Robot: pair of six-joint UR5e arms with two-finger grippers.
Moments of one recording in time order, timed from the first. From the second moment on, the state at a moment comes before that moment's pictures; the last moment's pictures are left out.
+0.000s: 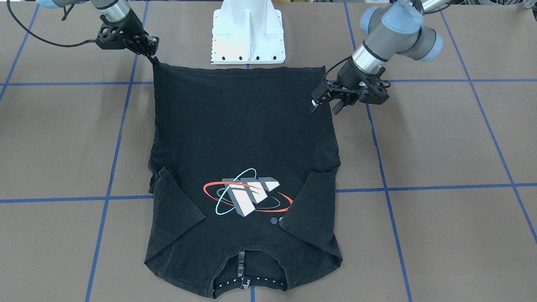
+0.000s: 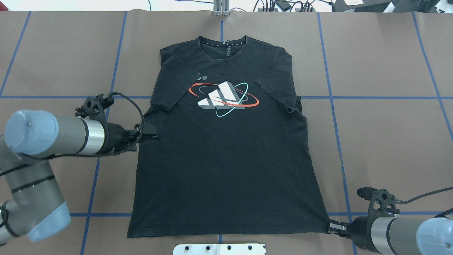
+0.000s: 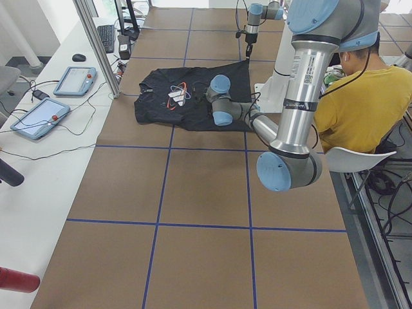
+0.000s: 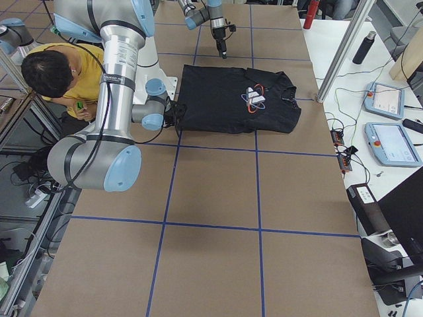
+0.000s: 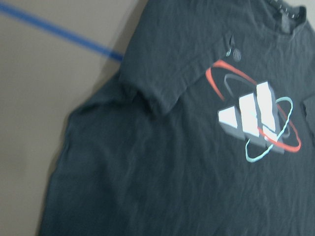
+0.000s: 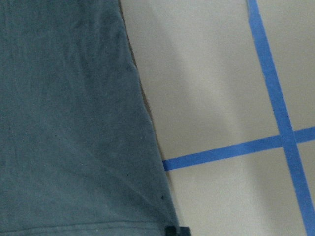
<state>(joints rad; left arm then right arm) -0.49 -1.75 -1.95 -2.20 -1.80 -1.66 0.06 -1.88 2.19 -0.86 1.57 1.81</state>
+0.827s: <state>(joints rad) -0.18 -1.53 -2.12 -2.02 -1.64 -1.91 0.06 -1.88 2.19 -0.86 1.57 1.81</state>
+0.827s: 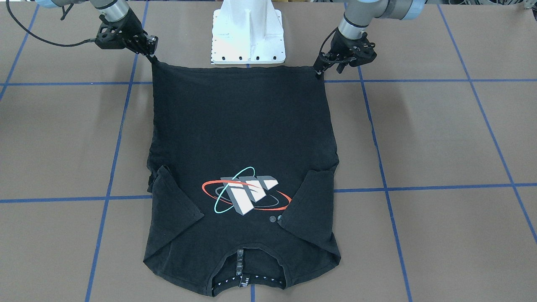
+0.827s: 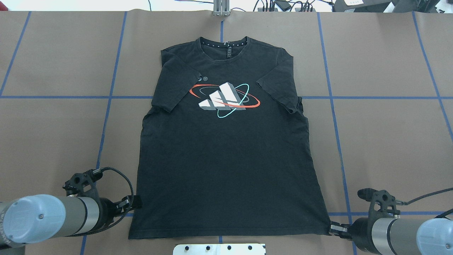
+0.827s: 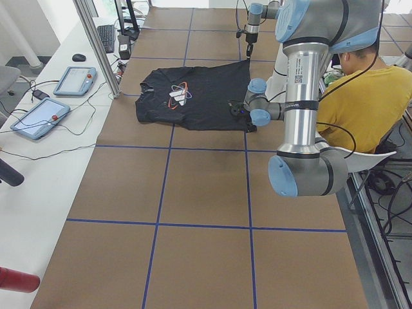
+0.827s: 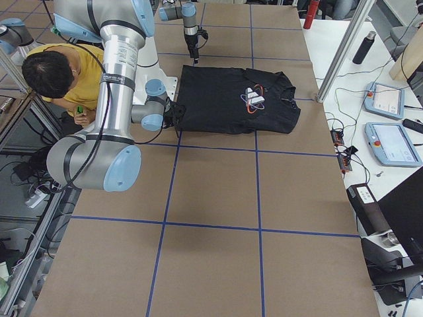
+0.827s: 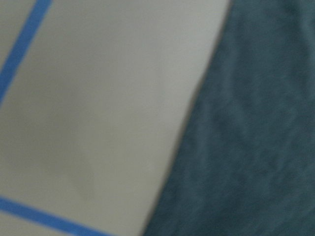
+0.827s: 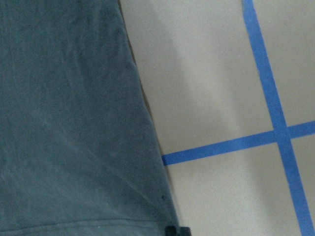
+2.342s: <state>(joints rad) -0.09 -1.56 -2.07 -2.02 -1.64 -1.97 0.06 -1.87 2.18 -0.86 1.57 1.81</state>
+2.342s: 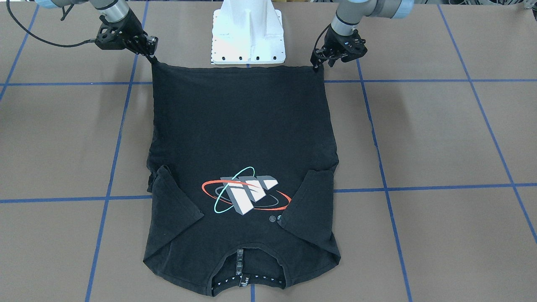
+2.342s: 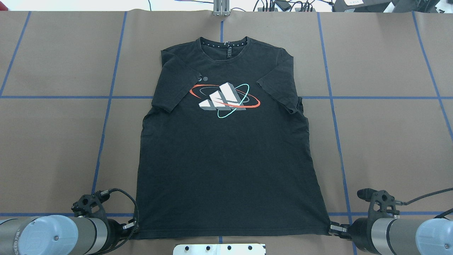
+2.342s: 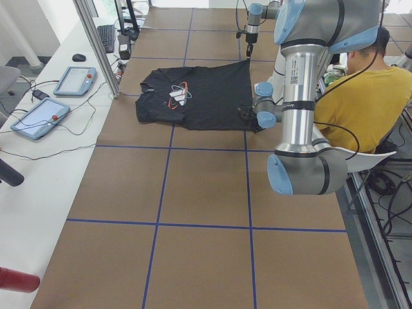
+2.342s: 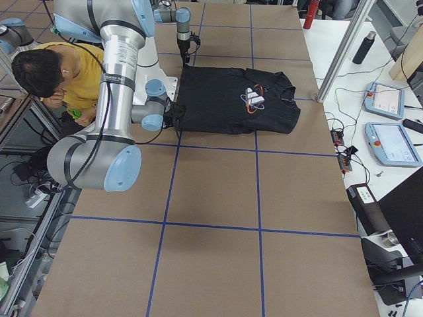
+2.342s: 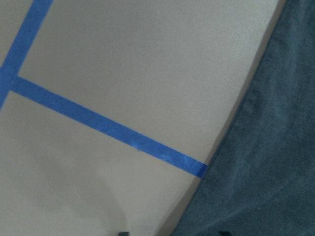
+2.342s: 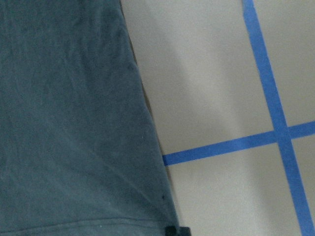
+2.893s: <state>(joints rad) -0.10 -1.54 -2.16 -2.01 -1.67 -1.97 0.06 -1.88 2.19 -0.86 1.58 1.81</state>
